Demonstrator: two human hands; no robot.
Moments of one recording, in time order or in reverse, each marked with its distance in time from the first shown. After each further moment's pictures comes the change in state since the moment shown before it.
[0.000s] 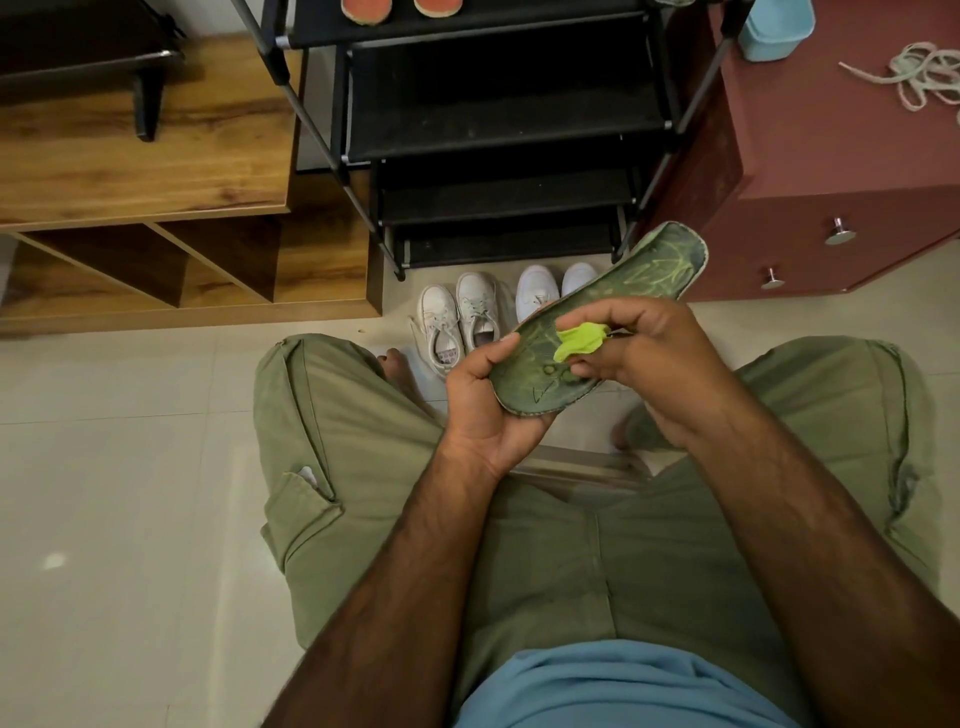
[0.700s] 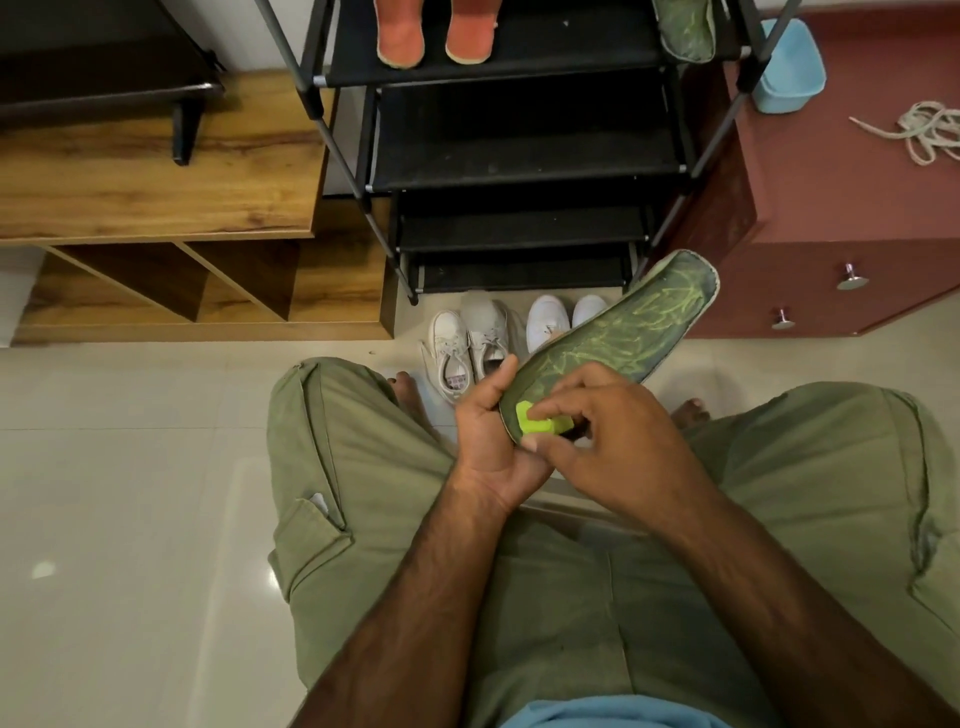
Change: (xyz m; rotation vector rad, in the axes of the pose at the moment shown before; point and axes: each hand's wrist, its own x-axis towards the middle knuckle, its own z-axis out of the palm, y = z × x) left_hand -0.005 0.006 -0.003 -0.006 0.033 0.000; right_hand -0.018 0.017 0.030 -0.795 -0.076 -0.368
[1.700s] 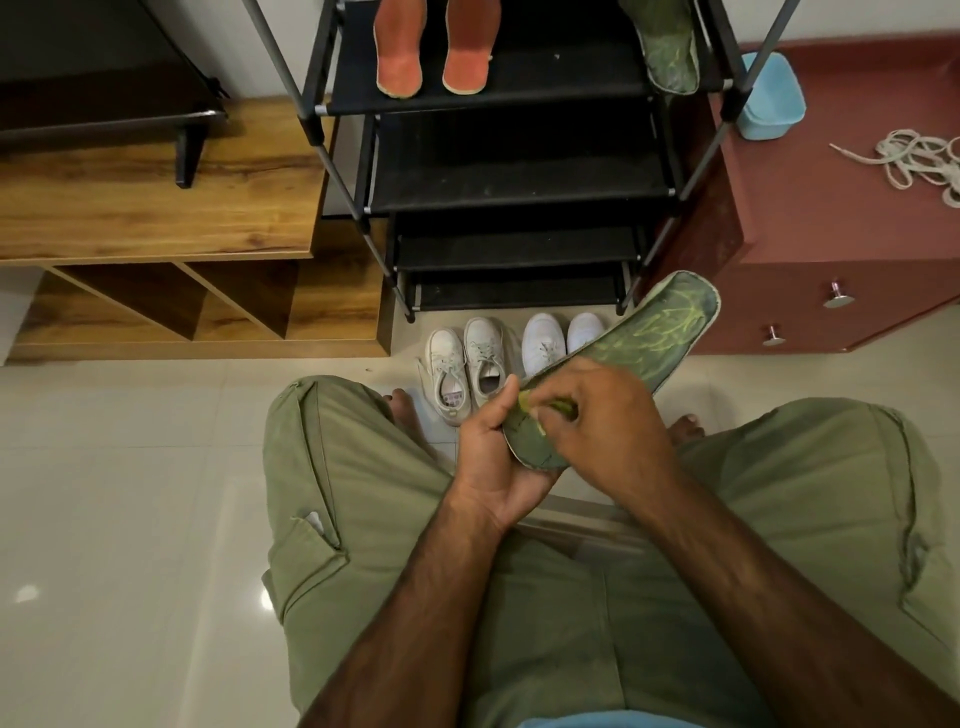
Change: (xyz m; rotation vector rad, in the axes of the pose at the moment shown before) left_hand 0.005 -0.004 -0.005 0.036 0.019 -0.025; right_hand 0.027 0.002 0.001 -0.068 0.109 0.017
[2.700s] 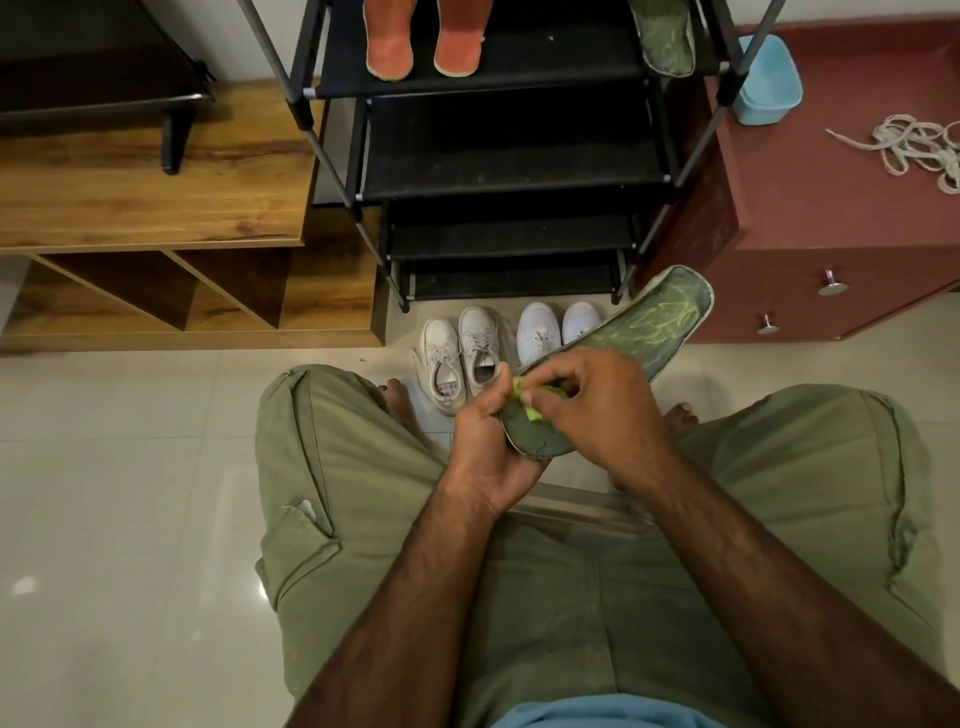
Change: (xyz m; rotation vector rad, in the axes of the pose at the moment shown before) left_hand 0.000 0.001 0.002 0.036 0.028 0.015; right_hand 0.006 0.009 0.006 0.151 0.026 0.107
